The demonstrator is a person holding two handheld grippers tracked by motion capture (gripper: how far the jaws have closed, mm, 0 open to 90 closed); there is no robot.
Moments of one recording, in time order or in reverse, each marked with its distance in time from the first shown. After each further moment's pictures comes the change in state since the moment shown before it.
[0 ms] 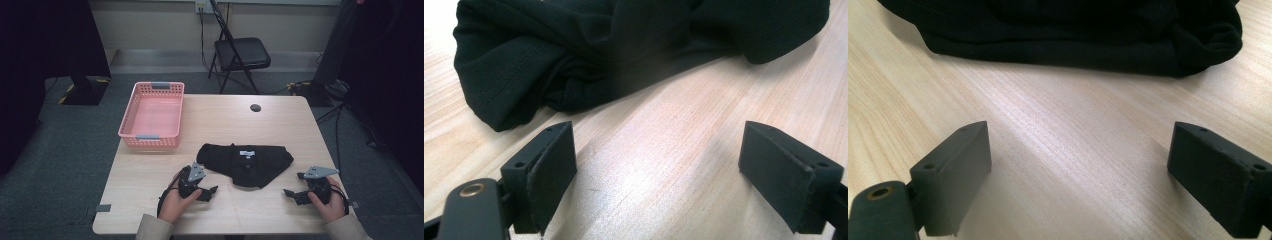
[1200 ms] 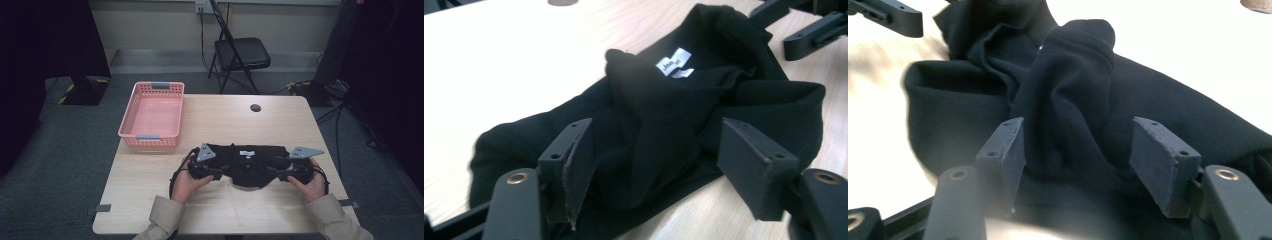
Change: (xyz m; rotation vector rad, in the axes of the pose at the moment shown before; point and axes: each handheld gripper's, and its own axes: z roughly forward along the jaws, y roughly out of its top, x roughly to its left) left arm 0.012 0.058 0.021 -0.083 -0.041 -0.021; right arm 0.000 0.066 0.035 -0.151 0.108 -0.005
